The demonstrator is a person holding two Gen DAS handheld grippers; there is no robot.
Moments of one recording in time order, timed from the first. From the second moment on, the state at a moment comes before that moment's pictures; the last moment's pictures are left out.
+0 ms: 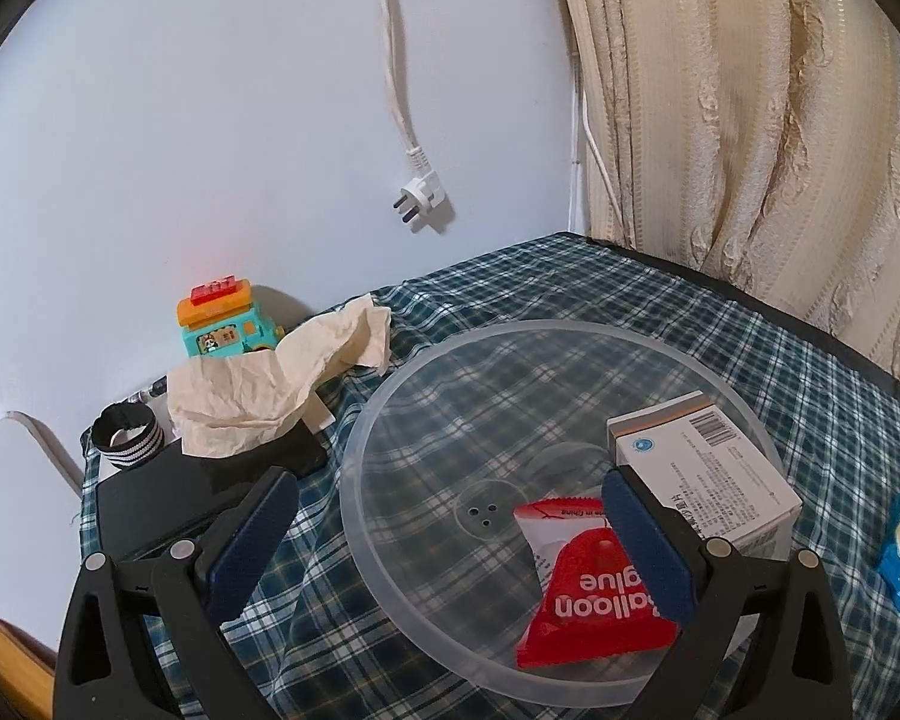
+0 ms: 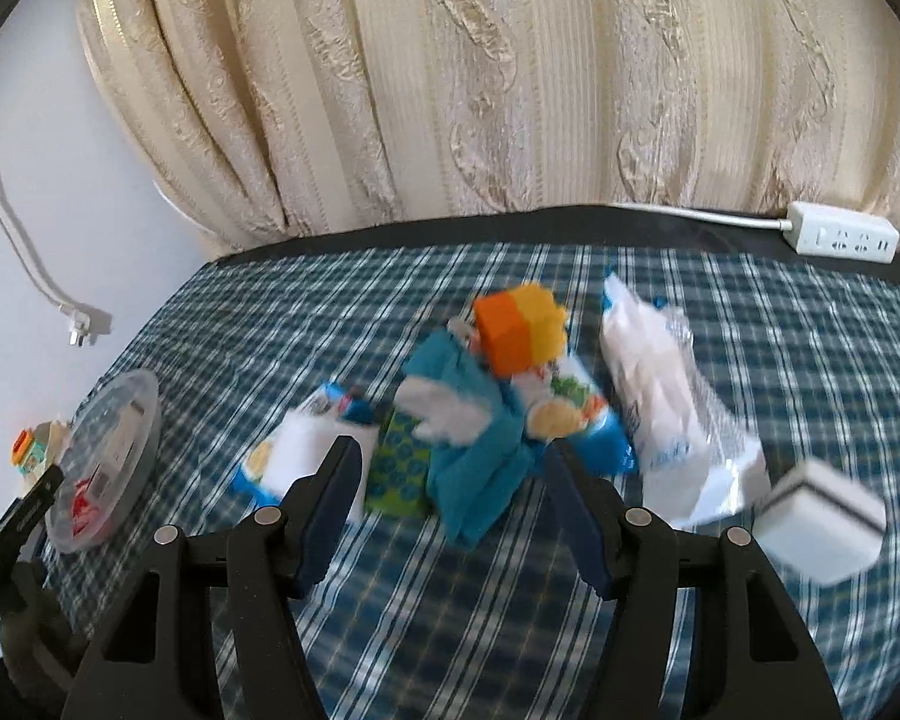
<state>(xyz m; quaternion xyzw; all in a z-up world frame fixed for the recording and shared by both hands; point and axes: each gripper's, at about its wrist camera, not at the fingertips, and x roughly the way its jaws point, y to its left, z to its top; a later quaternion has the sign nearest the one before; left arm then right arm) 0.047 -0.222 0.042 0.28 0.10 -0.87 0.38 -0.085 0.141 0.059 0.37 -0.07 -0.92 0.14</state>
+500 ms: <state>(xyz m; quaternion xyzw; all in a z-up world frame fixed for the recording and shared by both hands) 0.046 -0.224 0.040 0.29 0.10 -0.87 0.38 -0.118 0.124 0.032 0.41 -0.05 -0.90 0.16</state>
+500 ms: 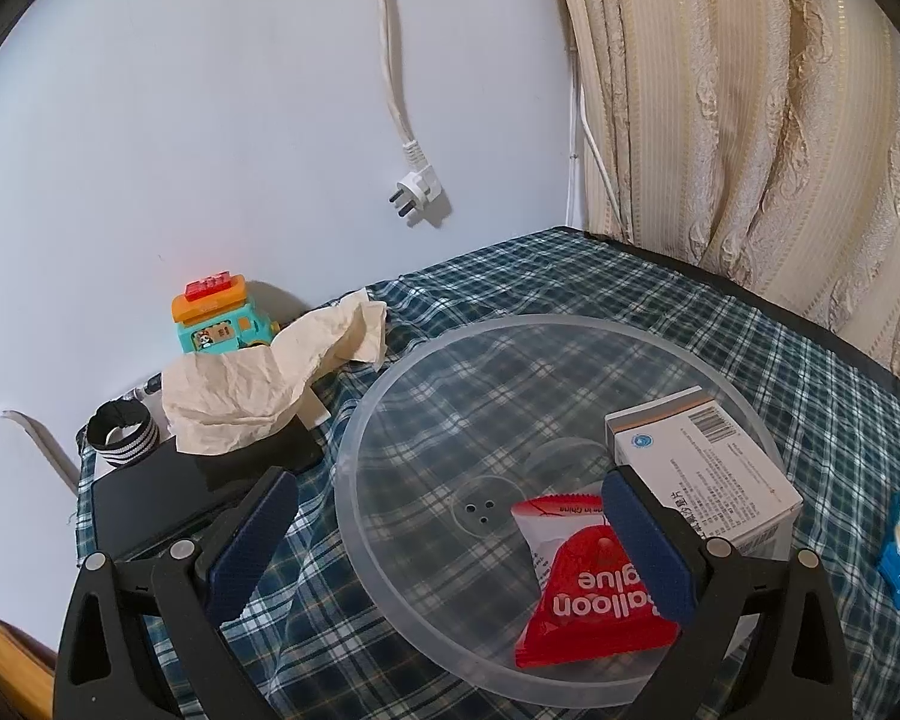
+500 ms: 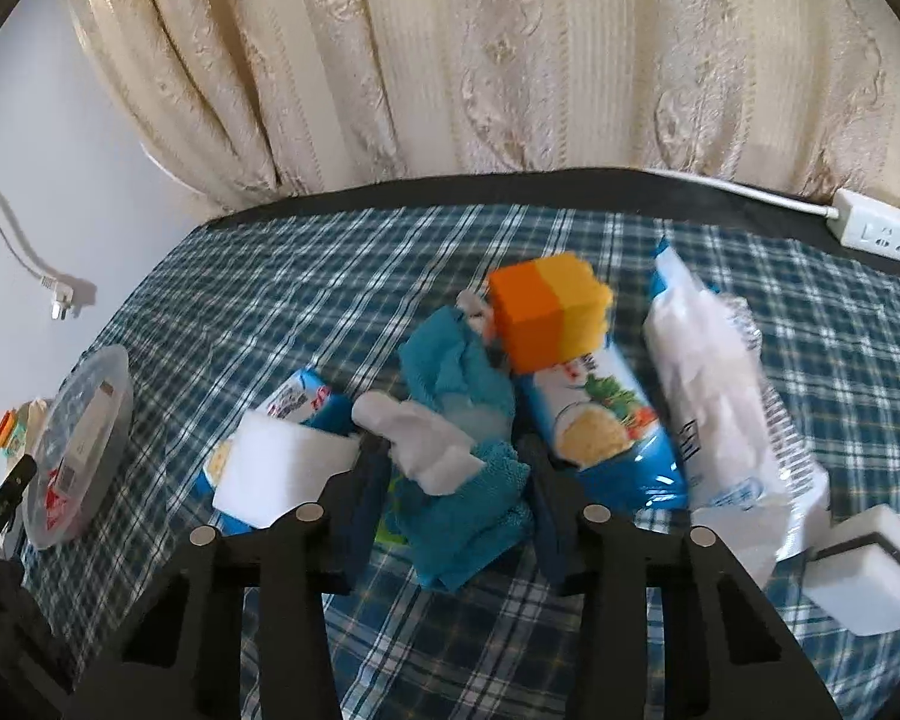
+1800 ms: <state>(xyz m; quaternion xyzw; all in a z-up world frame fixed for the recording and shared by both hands) 0.026 -0.134 0.066 0.32 0.01 -0.93 0.20 -0.074 0.176 0.025 0.43 -0.08 -0.89 0.15</state>
